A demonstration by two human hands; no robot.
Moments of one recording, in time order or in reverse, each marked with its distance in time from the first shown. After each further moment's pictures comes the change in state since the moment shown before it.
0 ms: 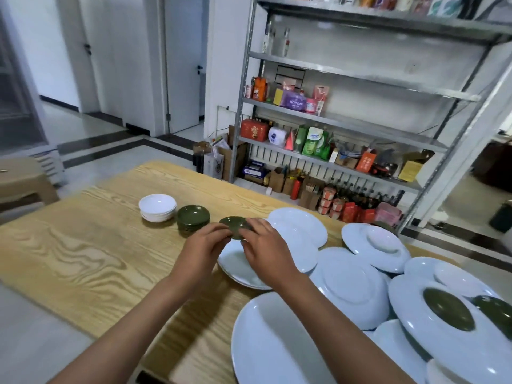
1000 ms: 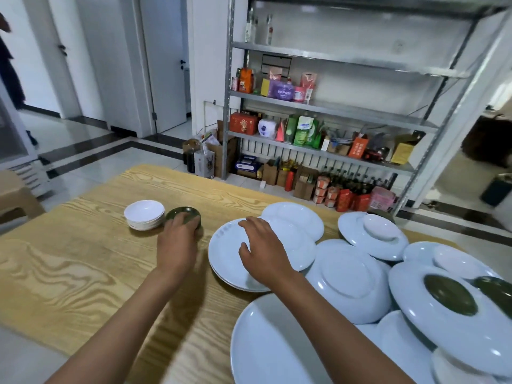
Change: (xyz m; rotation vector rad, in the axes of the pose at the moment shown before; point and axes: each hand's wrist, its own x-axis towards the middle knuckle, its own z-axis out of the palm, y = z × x) left_hand 0.031 -0.051 0.002 0.441 -0.076 -0.308; right_hand 0.006 0.000 0.006 0.179 -0.074 0.229
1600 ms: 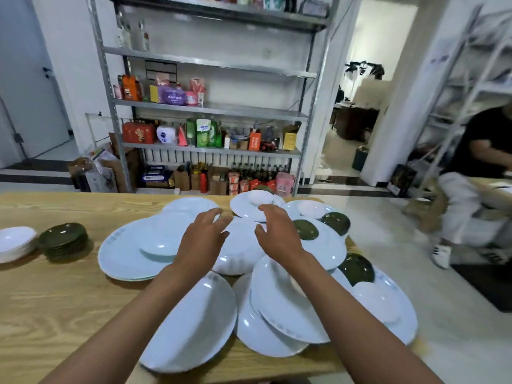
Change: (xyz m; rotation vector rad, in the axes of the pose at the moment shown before) left_hand -0.091 0.242 0.002 -0.274 -0.101 0.642; right_hand -0.163 0.108 -0.153 -0.134 0.280 0.462
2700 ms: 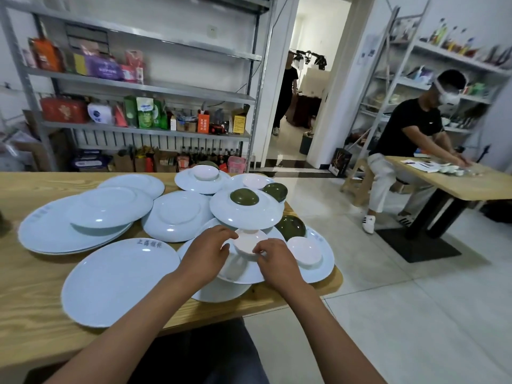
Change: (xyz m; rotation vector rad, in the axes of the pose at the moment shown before) left_hand -0.075 0.122 0.046 -0.477 -0.202 0.076; right_hand -0.163 0.078 -0.035 -0.075 -0.044 0.322
